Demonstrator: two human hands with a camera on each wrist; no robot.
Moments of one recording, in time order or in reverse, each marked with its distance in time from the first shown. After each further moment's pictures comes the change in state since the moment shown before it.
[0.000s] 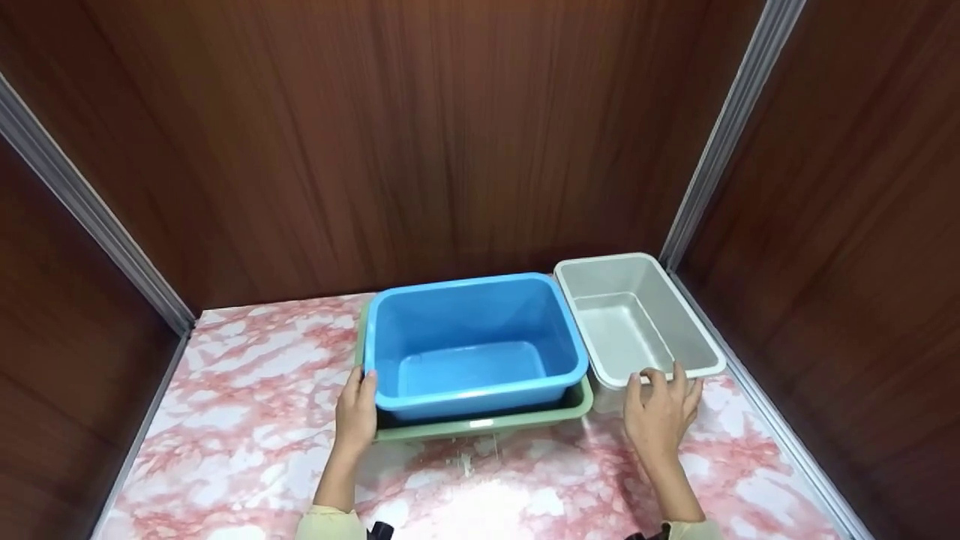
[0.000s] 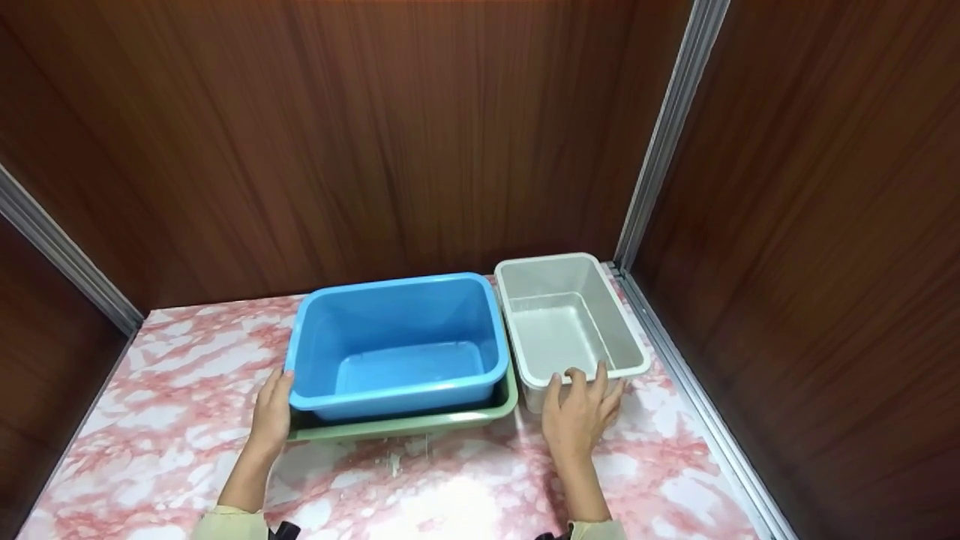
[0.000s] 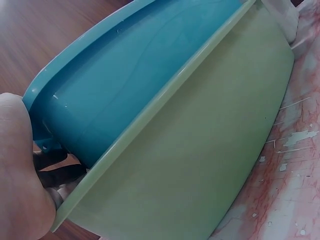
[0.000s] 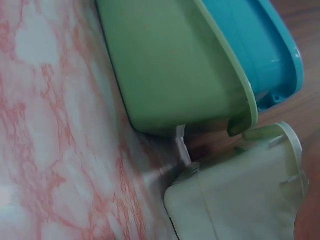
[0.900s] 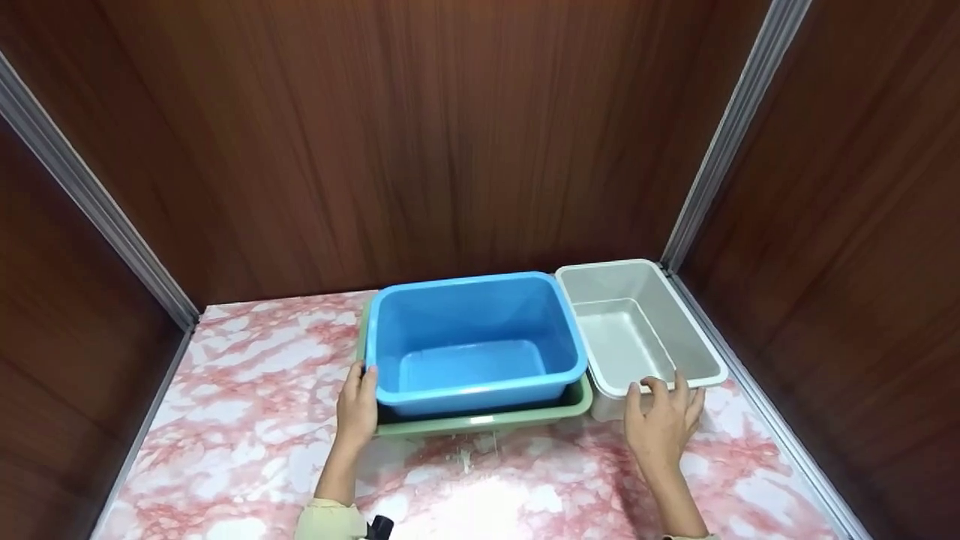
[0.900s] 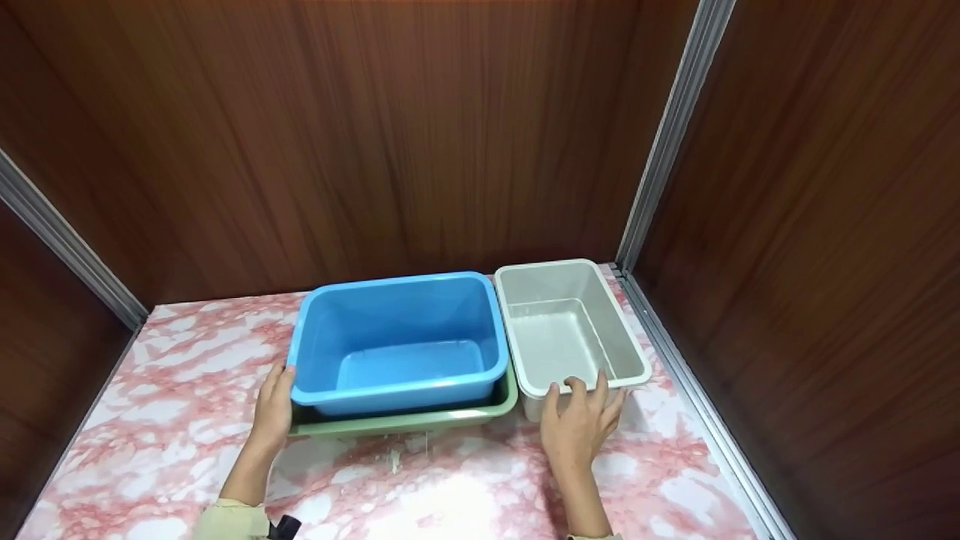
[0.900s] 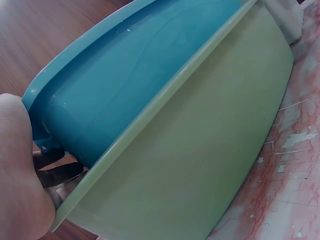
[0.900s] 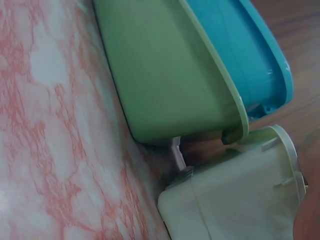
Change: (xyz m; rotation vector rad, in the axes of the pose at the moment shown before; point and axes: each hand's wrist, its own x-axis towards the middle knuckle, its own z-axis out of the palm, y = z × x) left_hand -0.003 0.002 -0.003 -0.010 -0.015 -0.049; right_hand -0.015 -0.005 -0.013 0.023 -0.011 -0.006
